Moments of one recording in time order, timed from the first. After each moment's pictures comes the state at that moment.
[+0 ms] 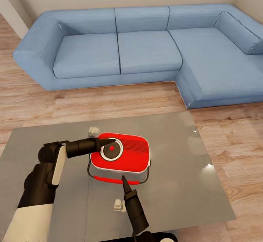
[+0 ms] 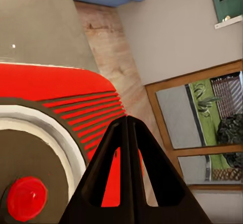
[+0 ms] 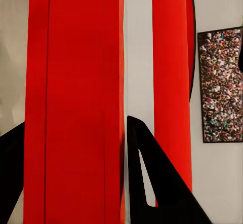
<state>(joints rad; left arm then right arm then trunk) -0.63 0.00 0.12 -1.51 0.12 1.05 -1.06 -0.48 0.01 1.28 -0.87 0.88 0.55 -0.93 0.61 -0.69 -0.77</state>
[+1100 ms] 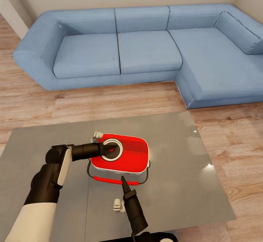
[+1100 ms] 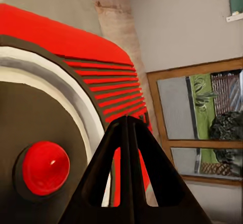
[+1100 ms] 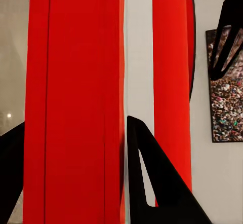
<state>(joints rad) -0.64 0.00 0.11 -1.38 0.09 1.05 -1.05 -0.48 0.02 1.29 -0.87 0.86 0.55 -0.90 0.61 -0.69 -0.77</state>
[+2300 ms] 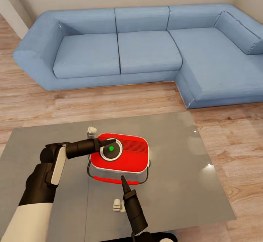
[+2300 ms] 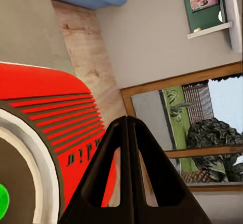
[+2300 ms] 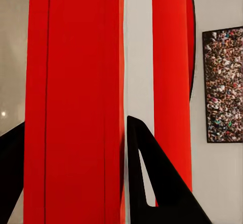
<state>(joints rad) -0.64 0.02 0.11 -1.44 0.23 1.05 -1.08 -0.48 0.02 1.29 -0.87 0.87 0.57 -0.90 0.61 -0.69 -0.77</state>
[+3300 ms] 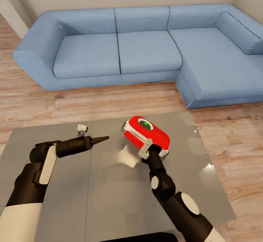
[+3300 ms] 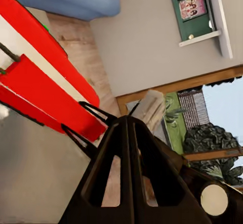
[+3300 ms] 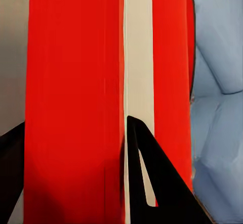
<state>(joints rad) -0.64 0.11 0.11 -1.45 0.37 1.04 -1.07 -0.48 0.02 0.55 -1.39 0.84 0.49 -0.03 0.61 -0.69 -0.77</state>
